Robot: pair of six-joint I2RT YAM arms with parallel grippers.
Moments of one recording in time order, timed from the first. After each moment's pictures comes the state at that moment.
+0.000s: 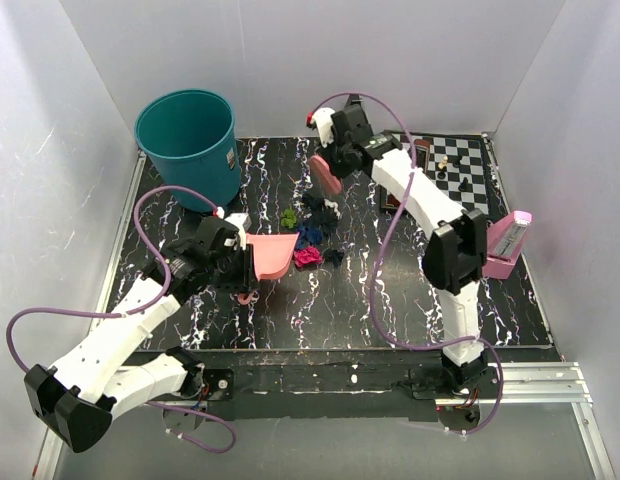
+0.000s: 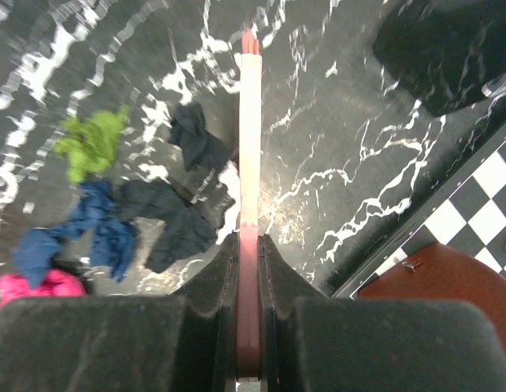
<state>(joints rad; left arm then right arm) -0.60 0.99 0.97 -0.91 0.03 -0.47 0.56 2.13 2.07 -0.74 0.02 -0.24</state>
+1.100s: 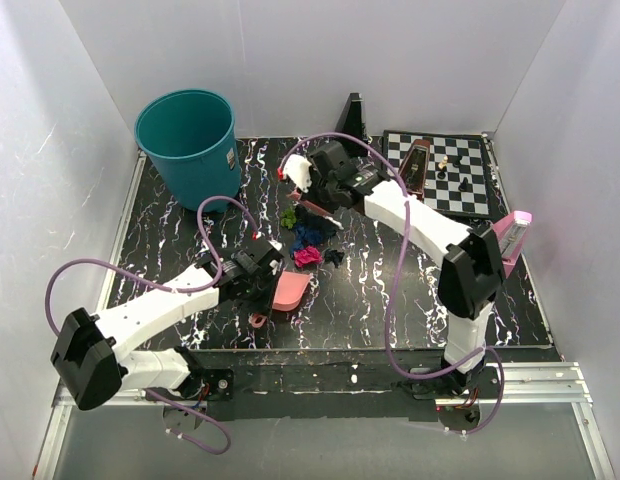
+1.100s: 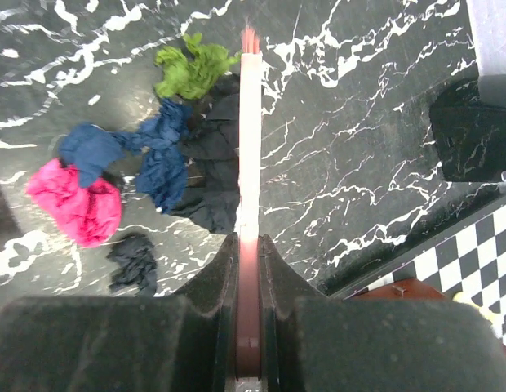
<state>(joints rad) -0.83 1.20 0.89 -0.90 -0.08 -0.54 0.74 1.92 1.71 -0.61 0.03 -0.57</state>
